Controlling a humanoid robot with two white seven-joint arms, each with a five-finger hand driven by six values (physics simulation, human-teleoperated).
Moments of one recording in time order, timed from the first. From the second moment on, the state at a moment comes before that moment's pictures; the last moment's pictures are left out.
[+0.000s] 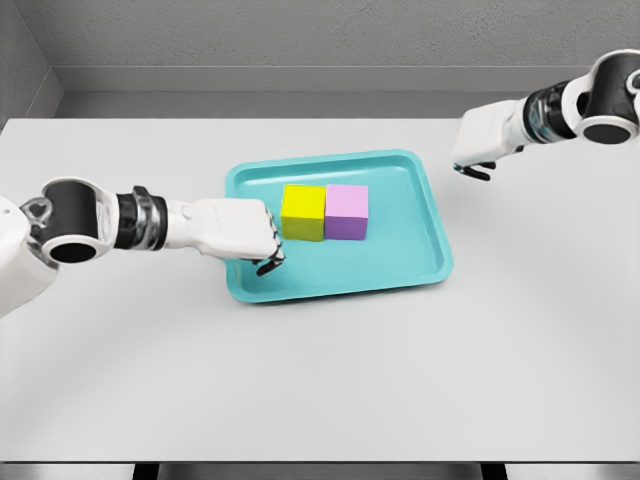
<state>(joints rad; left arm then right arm) -0.79 0.68 -0.87 -1.60 -0.59 -0.61 -0.58 -1.33 -0.69 1.35 -1.19 0.67 -0.61 0.61</state>
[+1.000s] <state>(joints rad) -0.85 0.55 -0.85 -1.31 -0.62 -0.61 -0.58 -1.27 -0.81 1.34 -1.23 0.43 -0.61 0.55</state>
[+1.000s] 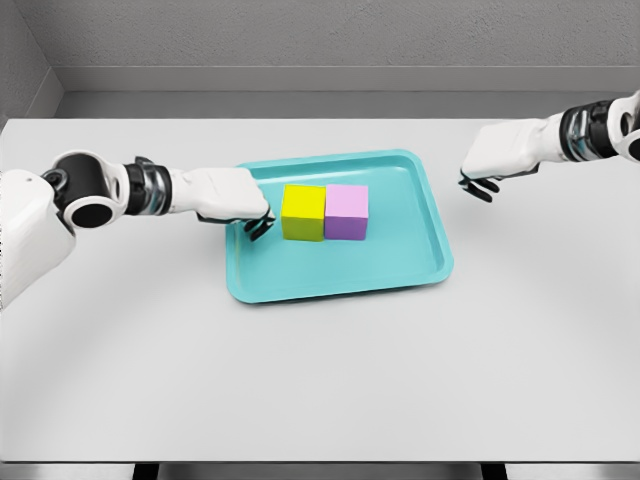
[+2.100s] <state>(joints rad) -0.86 0.50 -0.85 -1.24 -0.61 -0.61 -0.58 -1.05 -0.86 0.96 -1.16 0.43 -0.61 0.56</state>
